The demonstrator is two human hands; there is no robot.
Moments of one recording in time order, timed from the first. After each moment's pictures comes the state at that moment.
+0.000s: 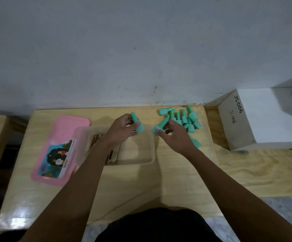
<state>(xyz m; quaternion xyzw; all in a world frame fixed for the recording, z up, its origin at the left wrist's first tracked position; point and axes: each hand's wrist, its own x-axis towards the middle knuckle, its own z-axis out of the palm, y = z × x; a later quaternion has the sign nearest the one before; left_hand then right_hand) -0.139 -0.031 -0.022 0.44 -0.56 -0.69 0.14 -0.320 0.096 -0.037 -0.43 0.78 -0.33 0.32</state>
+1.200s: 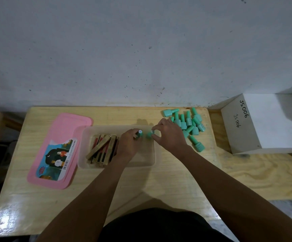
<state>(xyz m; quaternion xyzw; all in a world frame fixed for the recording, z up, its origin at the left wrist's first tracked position) -0.137 -0.010 -0.091 0.51 -0.73 -0.42 0.15 -0.292 0.056 -0.050 -0.60 0.79 -0.08 0.12</state>
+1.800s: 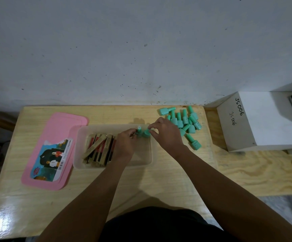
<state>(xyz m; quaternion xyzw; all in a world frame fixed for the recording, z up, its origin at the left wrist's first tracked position) -0.140 -0.004 -0.101 0.52 -0.71 -0.42 0.20 -0.292 0.058 -0.054 -0.58 0.80 -0.12 0.13</state>
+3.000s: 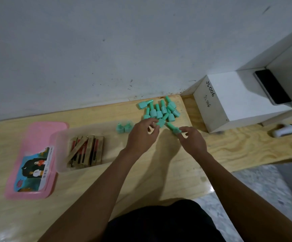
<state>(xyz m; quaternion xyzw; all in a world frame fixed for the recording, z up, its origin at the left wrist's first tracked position) -0.213 0.061 -0.034 0.35 -0.80 -0.45 0.18 -0.372 0.198 -0.075 -0.27 0.92 -0.20 0.19</state>
